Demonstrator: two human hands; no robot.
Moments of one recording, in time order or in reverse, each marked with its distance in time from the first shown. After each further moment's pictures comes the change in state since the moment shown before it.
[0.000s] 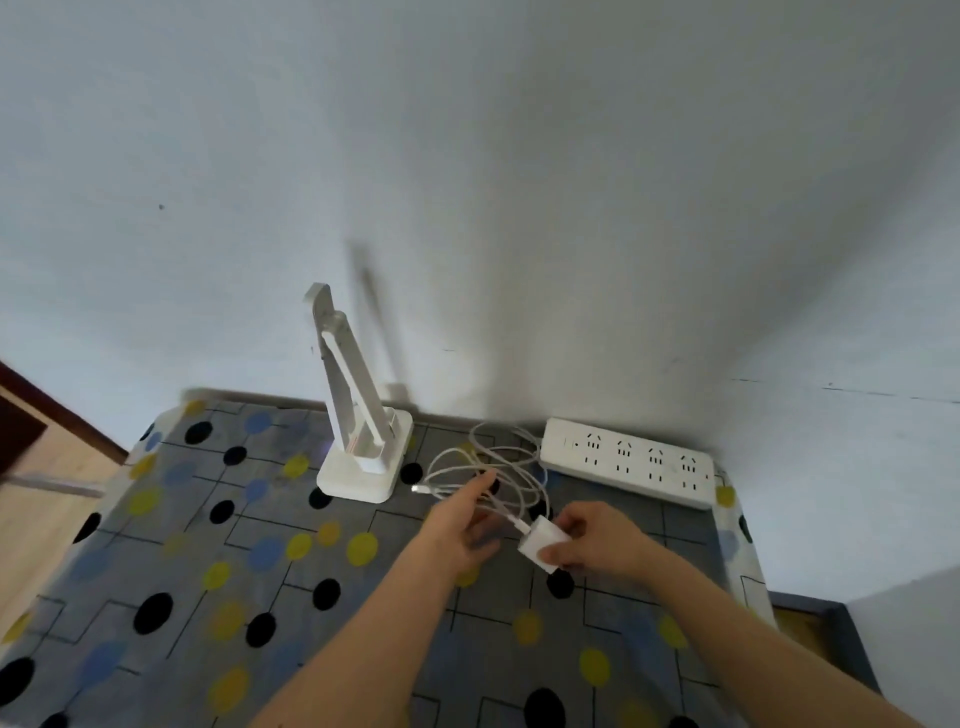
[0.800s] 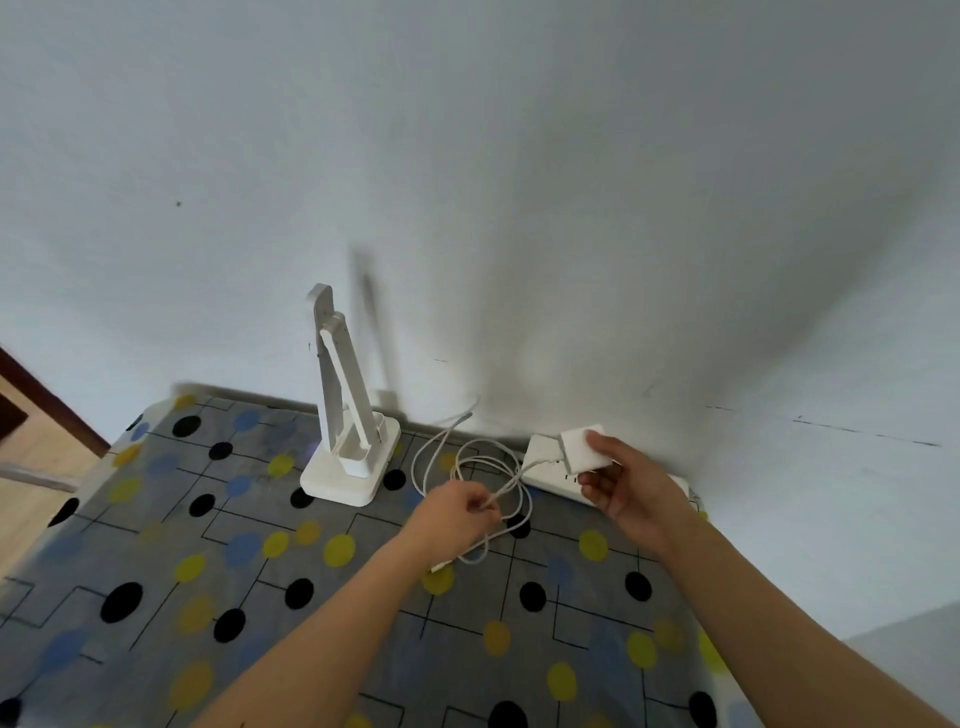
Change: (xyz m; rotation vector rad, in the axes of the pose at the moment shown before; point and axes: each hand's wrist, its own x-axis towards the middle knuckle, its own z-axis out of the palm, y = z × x) left_hand 0.002 0.005 -0.004 1.120 -0.115 0.644; right_hand -0.027 -0.036 -0.065 1.208 0.198 -0.006
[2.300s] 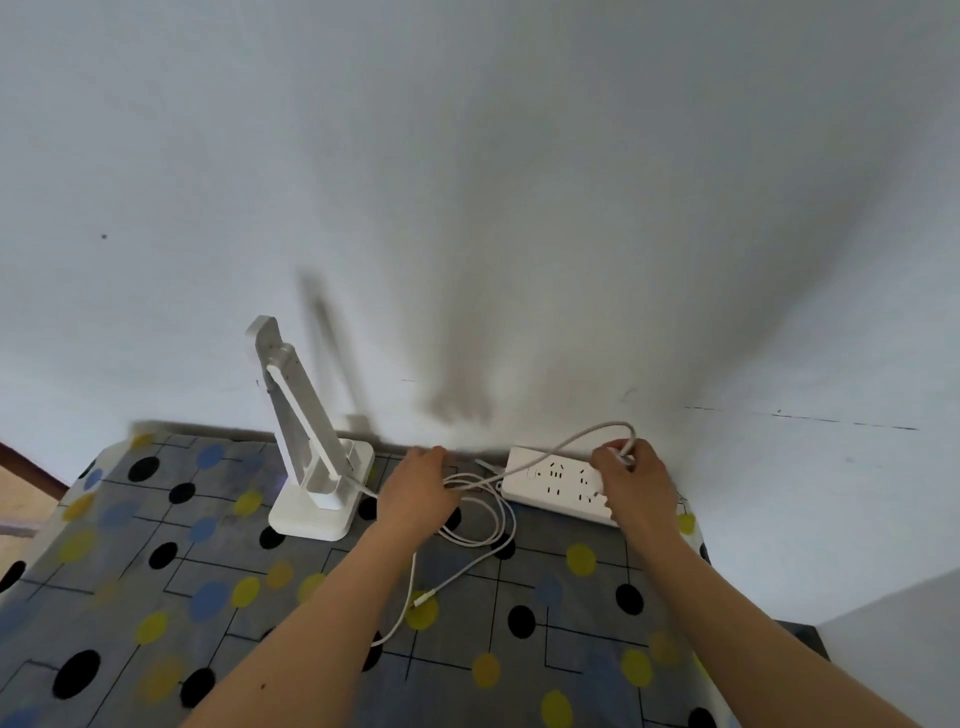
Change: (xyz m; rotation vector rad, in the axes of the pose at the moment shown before) left_hand 0.050 0.015 -0.023 0.403 0.188 -0.082; right_hand 0.023 0.005 -0.018 -0.689 0.492 -0.363
